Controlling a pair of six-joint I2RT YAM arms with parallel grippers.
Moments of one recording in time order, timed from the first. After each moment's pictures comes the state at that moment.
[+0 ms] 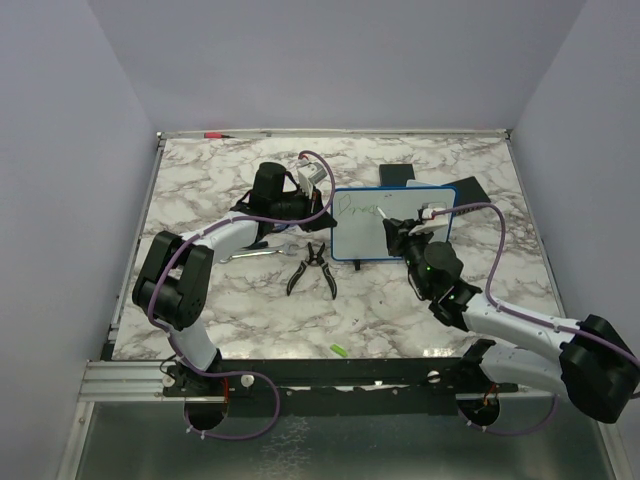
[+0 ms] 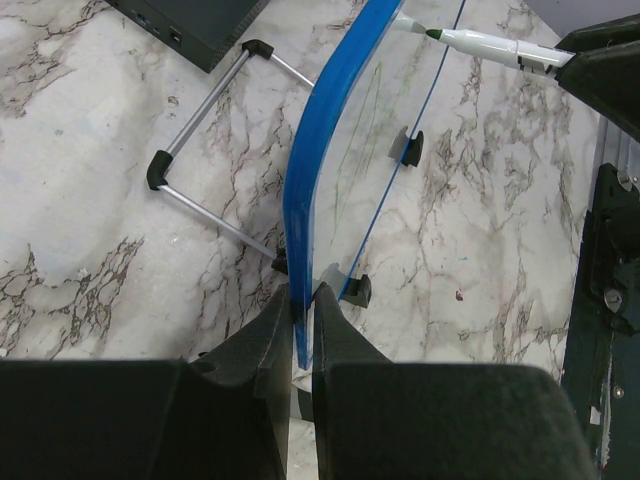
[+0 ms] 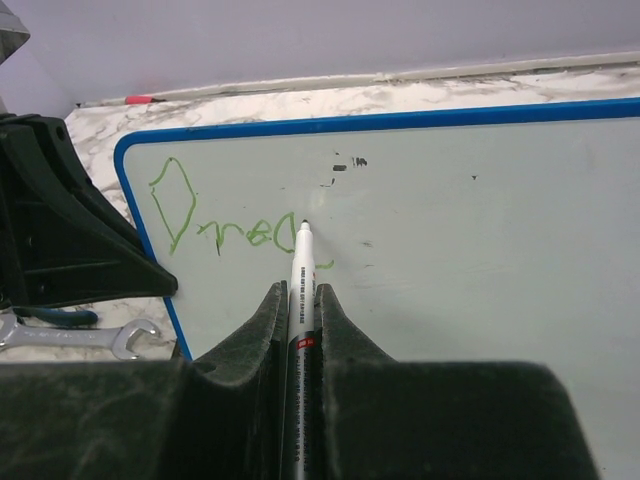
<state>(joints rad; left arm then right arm) -0.42 1.72 1.05 0.17 0.80 -0.09 0.74 1.09 0.42 0.67 0.49 0.22</state>
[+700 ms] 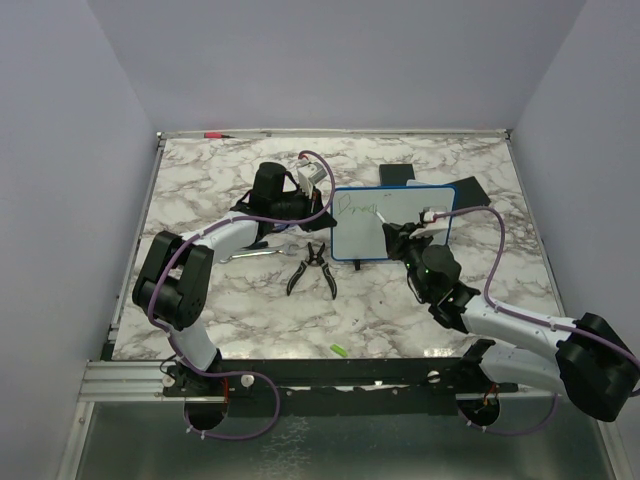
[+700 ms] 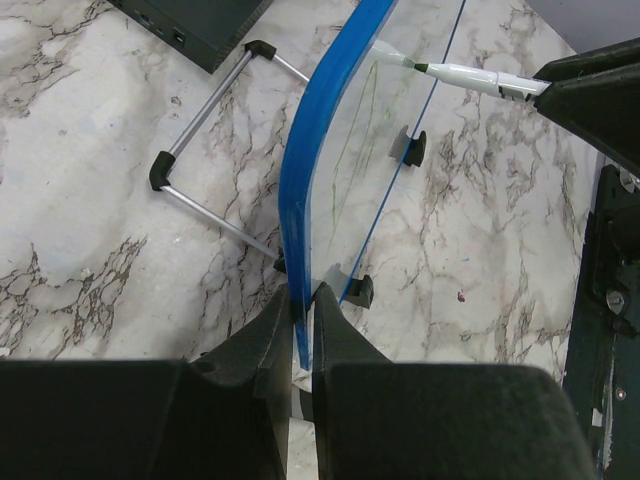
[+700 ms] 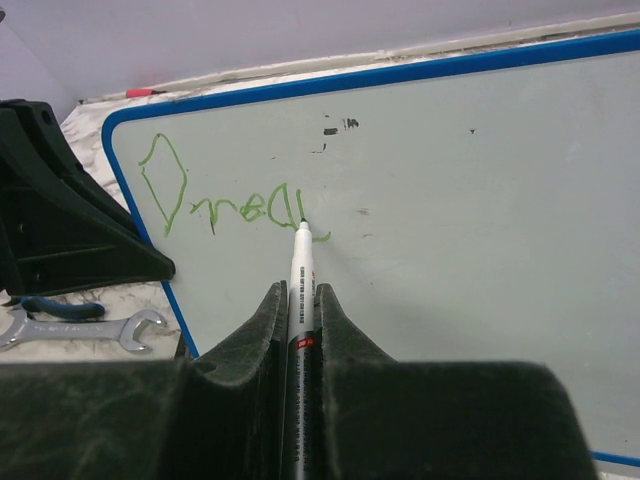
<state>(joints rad) -0.42 1.72 1.05 0.17 0.79 -0.08 0.74 1.10 0.39 0.68 0.50 0.28</state>
